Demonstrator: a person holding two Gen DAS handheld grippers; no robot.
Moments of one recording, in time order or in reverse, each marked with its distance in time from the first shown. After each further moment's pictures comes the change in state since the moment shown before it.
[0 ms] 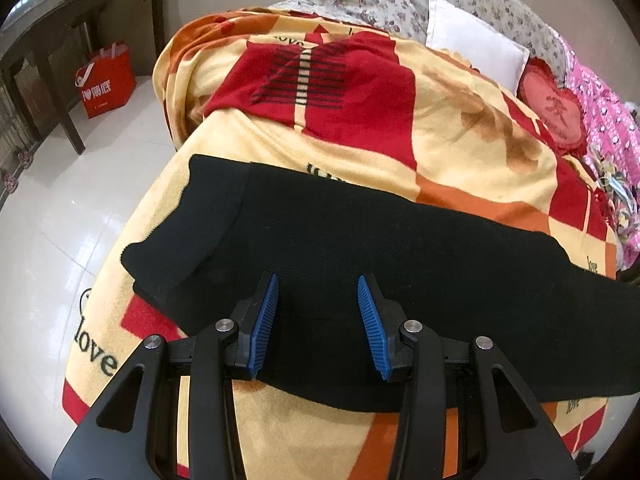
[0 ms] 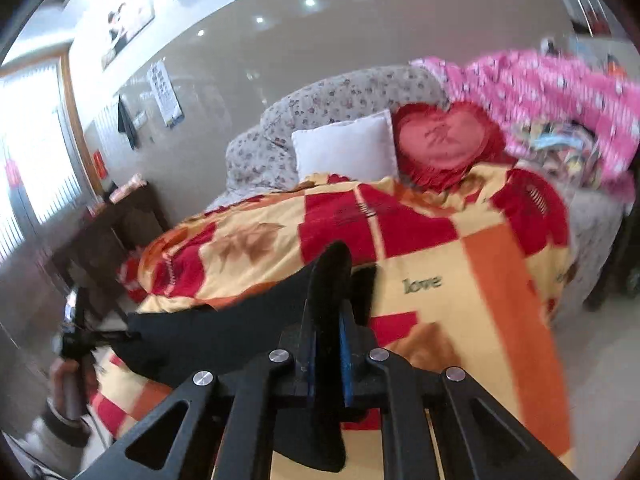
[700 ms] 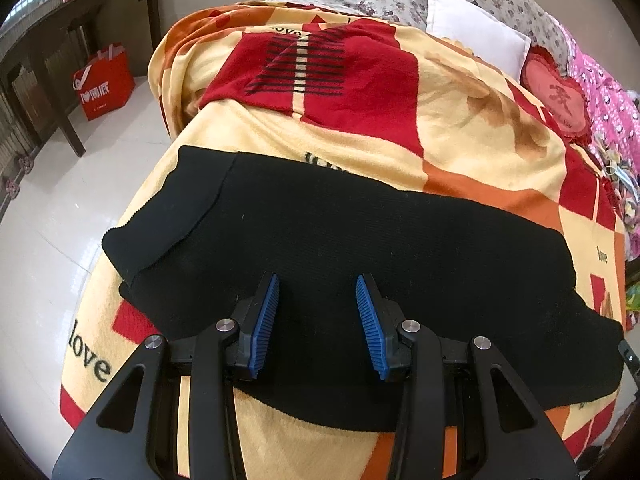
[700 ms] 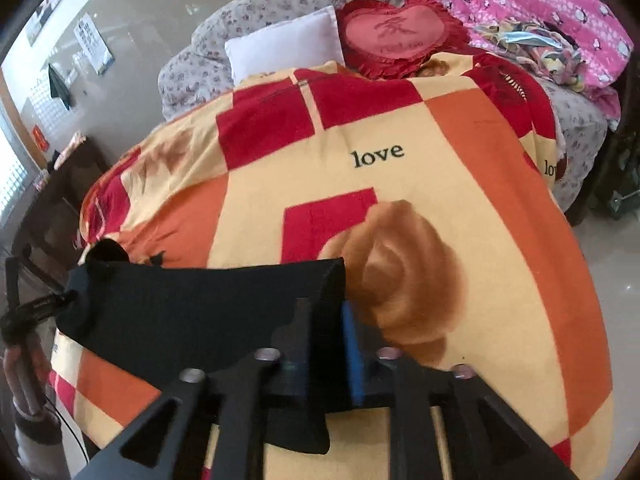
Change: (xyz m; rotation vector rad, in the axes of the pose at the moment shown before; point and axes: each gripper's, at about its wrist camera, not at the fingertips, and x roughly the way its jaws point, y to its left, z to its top) left arm 0.015 -0.003 -0.002 0.025 0.022 0.020; right arm 0.085 -0.045 -0.052 0.147 0.269 -0.063
